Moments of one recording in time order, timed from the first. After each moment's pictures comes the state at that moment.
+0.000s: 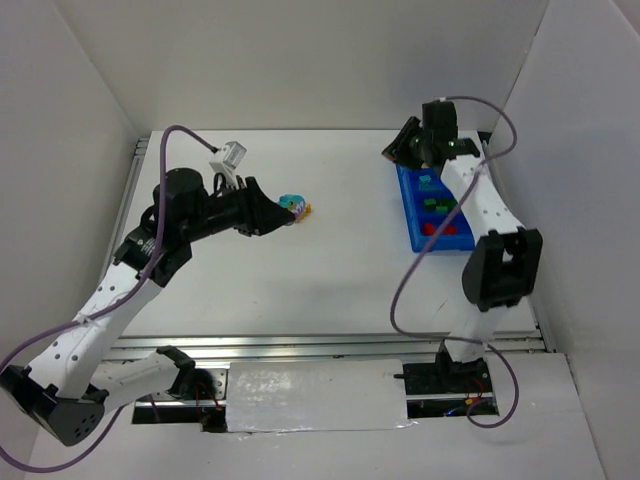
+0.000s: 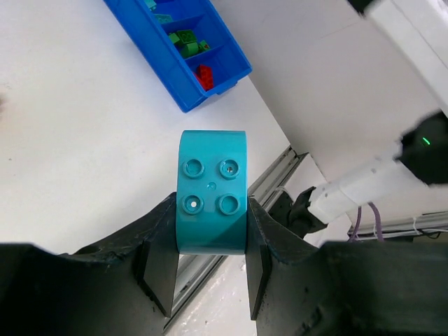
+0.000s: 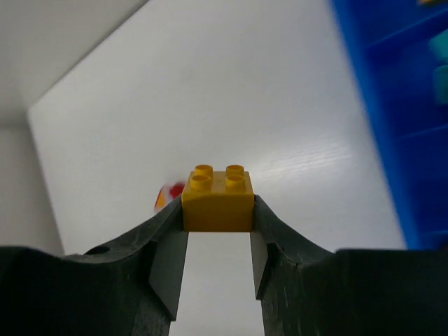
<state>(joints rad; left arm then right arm) -0.50 1.05 1.20 -0.38 0.43 -0.58 0.14 1.73 1.61 -0.51 -0.17 0.68</state>
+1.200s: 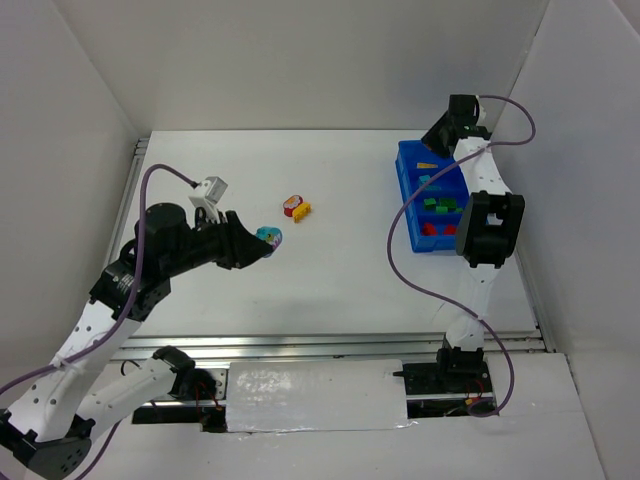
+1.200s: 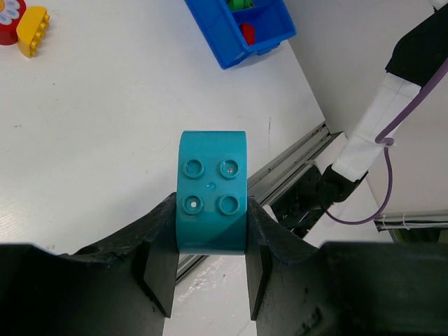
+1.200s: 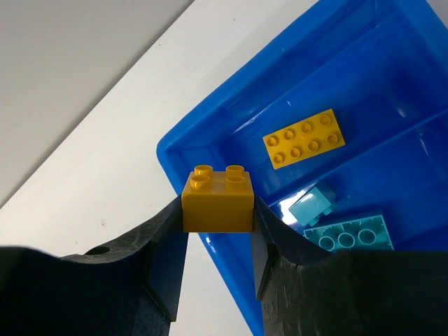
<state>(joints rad) -0.49 0.82 1.05 -0.57 0.34 -0.55 -0.08 2.23 2.07 -0.51 0.04 0.66</state>
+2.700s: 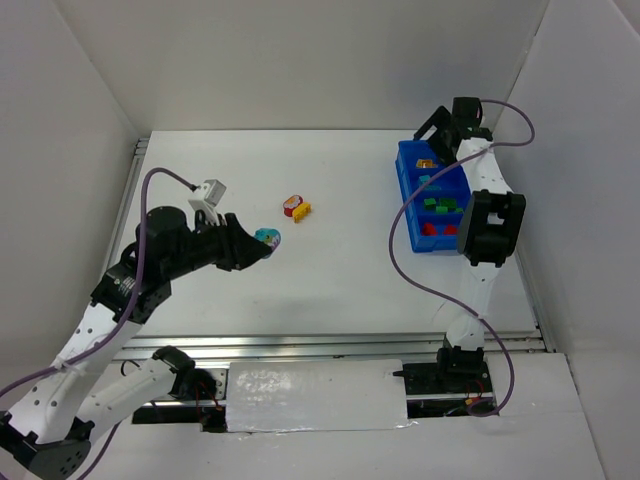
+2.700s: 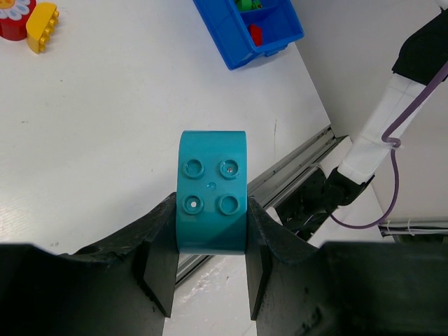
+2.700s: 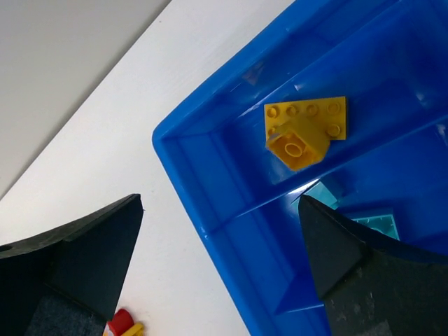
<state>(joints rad) -0.49 0.80 1.02 -0.56 0.32 -0.56 -0.10 2.25 2.07 -0.51 -0.07 0.67</state>
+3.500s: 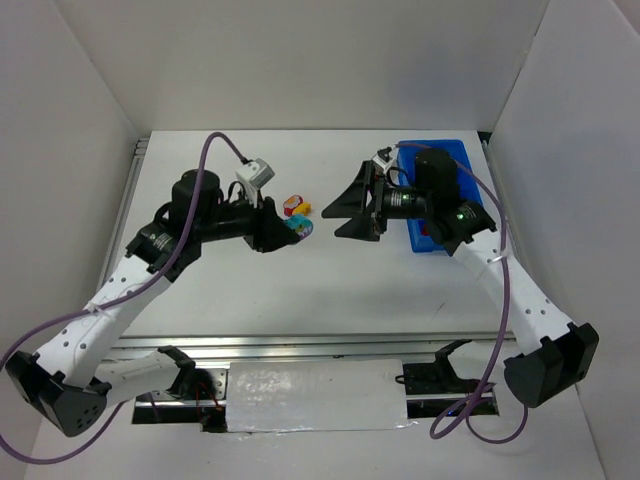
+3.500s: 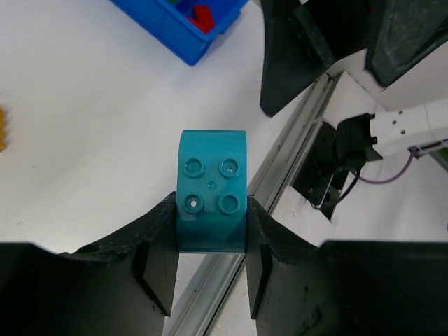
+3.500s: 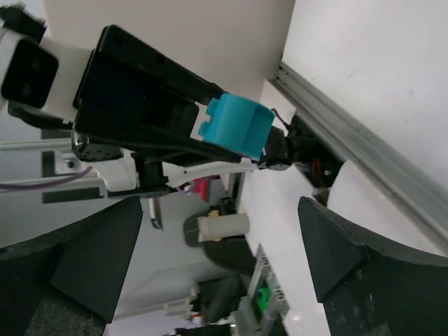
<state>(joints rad) -0.52 1.08 1.18 -0.46 0.54 -0.26 0.41 1.22 1.25 -0.42 -0.88 1.01</state>
